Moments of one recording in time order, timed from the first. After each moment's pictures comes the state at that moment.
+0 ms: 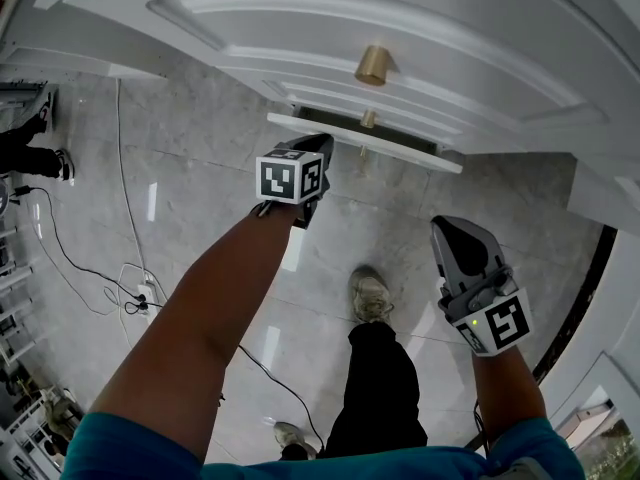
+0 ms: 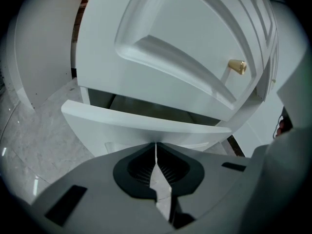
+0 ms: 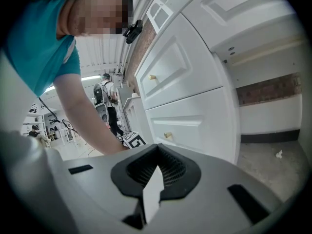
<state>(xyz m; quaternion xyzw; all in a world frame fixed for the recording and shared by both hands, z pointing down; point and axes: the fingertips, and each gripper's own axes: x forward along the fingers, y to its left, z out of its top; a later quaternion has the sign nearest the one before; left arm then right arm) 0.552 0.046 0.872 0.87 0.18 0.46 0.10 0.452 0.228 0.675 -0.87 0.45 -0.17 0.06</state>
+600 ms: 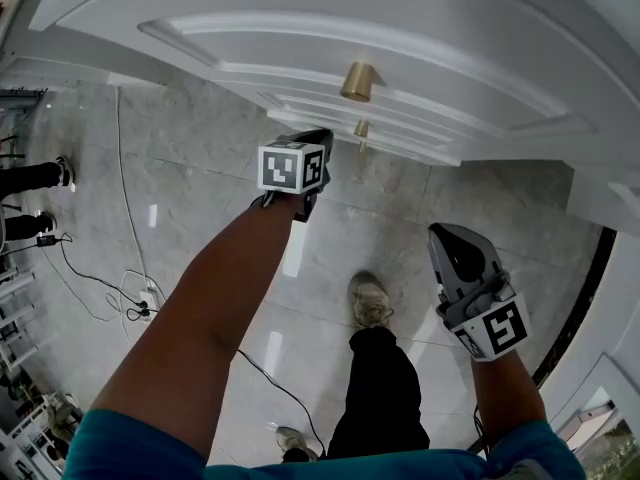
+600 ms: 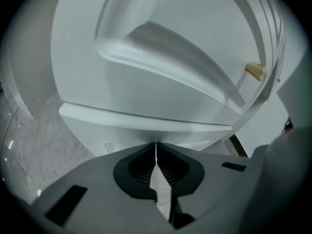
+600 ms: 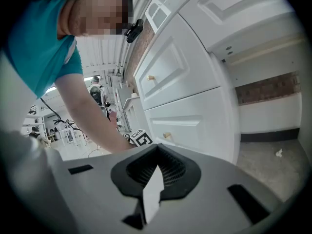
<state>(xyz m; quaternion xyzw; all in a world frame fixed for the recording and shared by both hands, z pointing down) 0.580 0.049 0.874 0.86 0.18 0.46 0.09 0.454 0.232 0.675 -0.87 0.45 -0.18 0.07</state>
